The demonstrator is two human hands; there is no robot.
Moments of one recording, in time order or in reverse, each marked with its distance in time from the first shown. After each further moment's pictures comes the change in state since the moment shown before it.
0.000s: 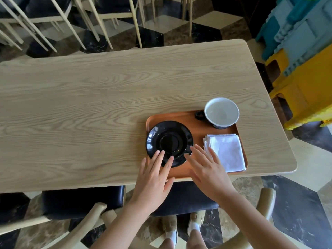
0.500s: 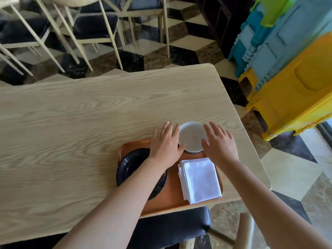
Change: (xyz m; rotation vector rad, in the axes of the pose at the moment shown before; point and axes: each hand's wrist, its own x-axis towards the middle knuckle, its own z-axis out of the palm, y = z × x) left_hand 0.205 0.053 -0.016 0.005 -0.009 0.003; right_hand 0.075 0.138 -0.043 -0.072 0.038 0.467
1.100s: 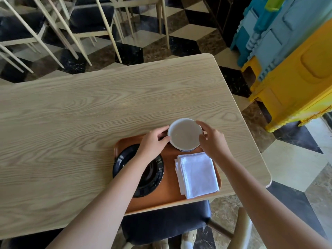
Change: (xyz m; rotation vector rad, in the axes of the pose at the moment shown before) left_hand -0.010 -0.019 -0.007 -0.819 -0.055 -0.305; right_hand 0.000 -0.006 0.008 0.629 -0.064 0.221
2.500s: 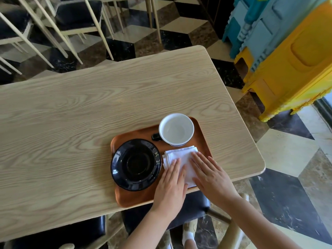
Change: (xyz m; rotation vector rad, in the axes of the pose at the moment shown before) left_hand -0.121 -0.037 0.084 0.861 -0.046 0.409; right_hand -0.113 0.050 0.012 -0.738 -0.237 -0.427
